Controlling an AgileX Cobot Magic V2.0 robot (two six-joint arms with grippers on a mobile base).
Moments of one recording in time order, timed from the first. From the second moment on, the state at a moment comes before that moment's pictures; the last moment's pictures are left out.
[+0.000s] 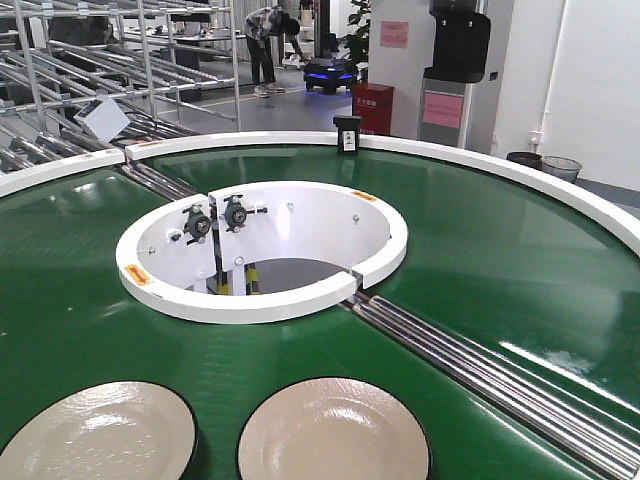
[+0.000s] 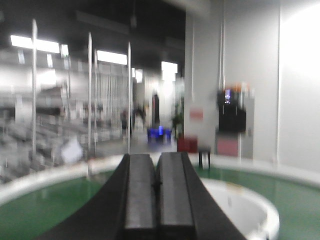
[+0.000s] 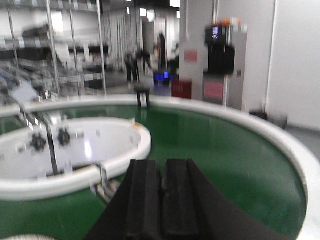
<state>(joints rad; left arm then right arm) 0.00 0.50 -0.74 -0.16 0.07 0.13 0.04 0.62 -0.58 -0.13 0.02 0.11</state>
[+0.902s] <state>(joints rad) 0.00 1.12 -0.73 -0.15 0.22 0.12 0.04 0.93 -0.58 -0.12 -0.02 0.11</state>
